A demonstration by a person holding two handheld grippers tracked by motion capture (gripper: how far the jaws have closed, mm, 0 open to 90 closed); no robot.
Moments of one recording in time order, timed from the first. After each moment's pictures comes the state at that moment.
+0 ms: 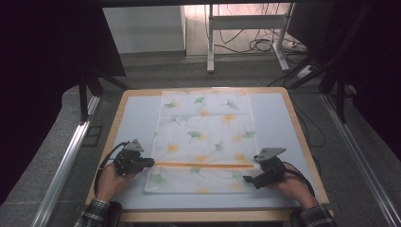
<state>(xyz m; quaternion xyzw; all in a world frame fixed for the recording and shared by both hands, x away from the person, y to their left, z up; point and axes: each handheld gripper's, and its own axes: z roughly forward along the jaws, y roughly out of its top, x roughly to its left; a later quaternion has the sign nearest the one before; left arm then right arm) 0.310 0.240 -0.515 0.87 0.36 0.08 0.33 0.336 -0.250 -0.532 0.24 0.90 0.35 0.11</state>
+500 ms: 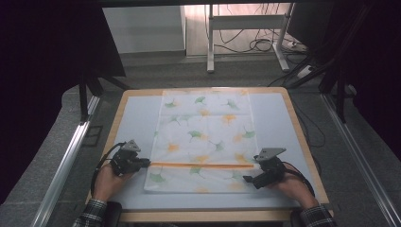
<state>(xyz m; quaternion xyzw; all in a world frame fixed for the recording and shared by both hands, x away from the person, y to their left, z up) 0.311 0.249 -0.520 0.87 0.38 0.08 0.31 0.336 -0.250 -0.531 0.24 0.90 0.35 0.11</state>
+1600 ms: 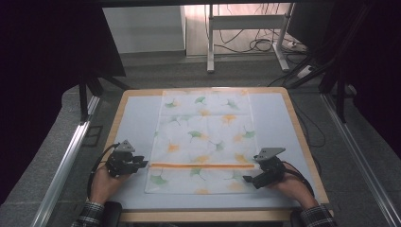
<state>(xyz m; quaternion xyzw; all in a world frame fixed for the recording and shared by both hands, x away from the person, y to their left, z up) 0.304 0.260 -0.522 0.85 0.40 0.11 0.33 0.336 -0.248 -0.530 0.24 0.90 0.34 0.11</state>
